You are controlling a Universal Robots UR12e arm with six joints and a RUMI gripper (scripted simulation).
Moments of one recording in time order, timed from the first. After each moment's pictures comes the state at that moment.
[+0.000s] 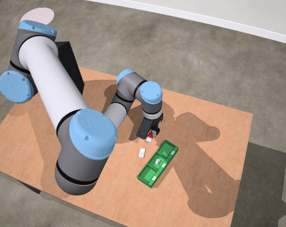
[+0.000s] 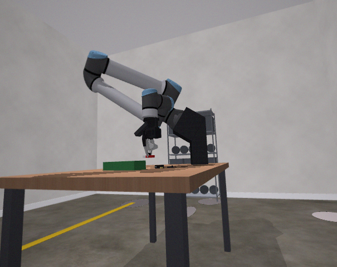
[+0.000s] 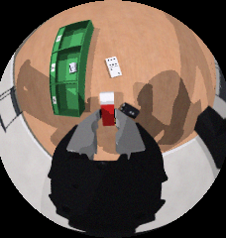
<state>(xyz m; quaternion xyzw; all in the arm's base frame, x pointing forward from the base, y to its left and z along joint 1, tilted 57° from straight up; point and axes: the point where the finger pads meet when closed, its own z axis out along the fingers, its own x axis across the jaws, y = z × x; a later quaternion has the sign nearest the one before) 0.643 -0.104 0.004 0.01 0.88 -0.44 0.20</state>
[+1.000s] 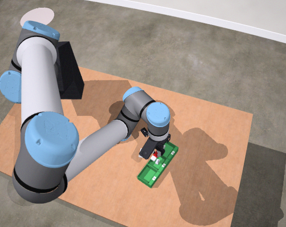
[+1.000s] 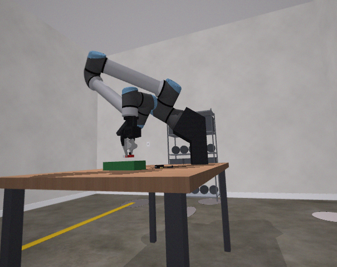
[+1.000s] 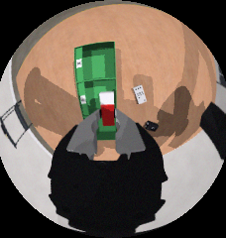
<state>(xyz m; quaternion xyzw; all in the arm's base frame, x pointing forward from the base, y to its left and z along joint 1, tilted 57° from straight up) 0.690 -0.142 0.098 0.08 0.87 -0.42 0.23</state>
